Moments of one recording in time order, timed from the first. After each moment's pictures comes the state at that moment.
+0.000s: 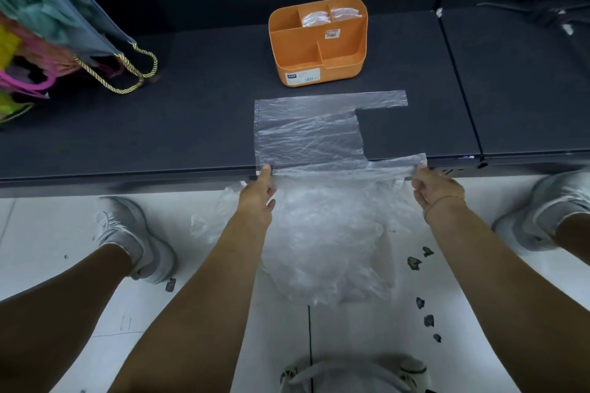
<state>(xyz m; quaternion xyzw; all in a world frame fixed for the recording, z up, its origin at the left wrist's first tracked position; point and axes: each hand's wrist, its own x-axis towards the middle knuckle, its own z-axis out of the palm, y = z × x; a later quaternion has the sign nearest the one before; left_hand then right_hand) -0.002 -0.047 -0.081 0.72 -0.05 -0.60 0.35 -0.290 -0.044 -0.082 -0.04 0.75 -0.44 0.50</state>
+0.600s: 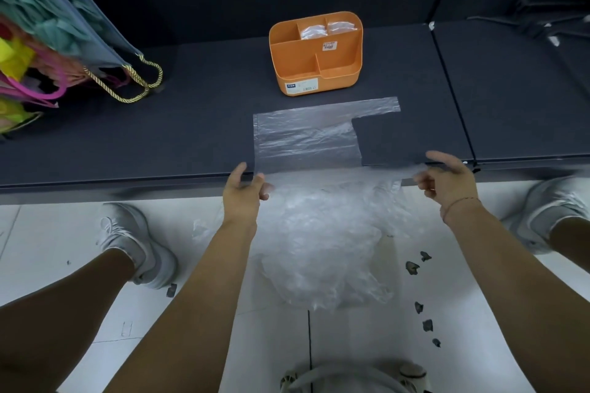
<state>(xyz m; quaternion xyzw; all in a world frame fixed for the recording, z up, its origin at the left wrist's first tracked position) 0.010 -0.030 -0.049 0.74 -0.22 -0.48 0.42 -0.312 -0.038 -0.050 -0.23 0.74 -0.43 0.46</state>
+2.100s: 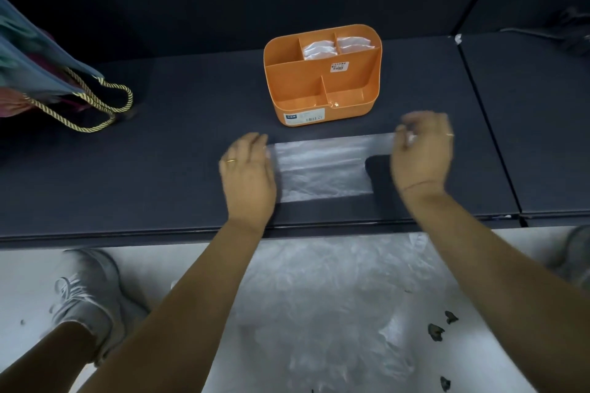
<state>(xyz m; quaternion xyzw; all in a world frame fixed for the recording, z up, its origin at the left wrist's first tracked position) 0.008 -0.158 -0.099 0.69 -0.68 0.01 0.26 -0.239 -0.177 -0.062 -0.52 0.77 -0.35 0.09</state>
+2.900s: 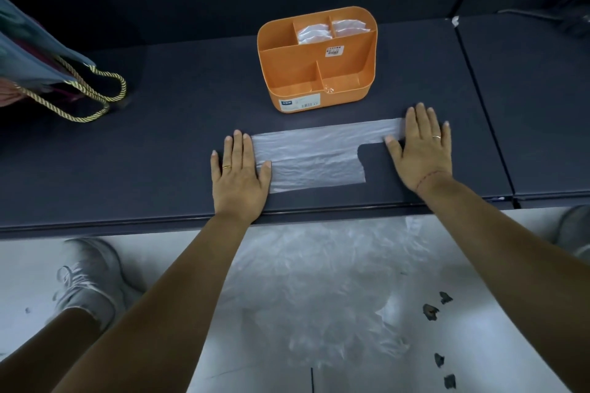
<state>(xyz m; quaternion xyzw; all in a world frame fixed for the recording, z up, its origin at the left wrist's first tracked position) 0.026 -0.143 -0.112 0.72 -0.69 -0.10 -0.03 -0.280 -0.170 -0.102 -0.64 0.76 -0.01 0.12</state>
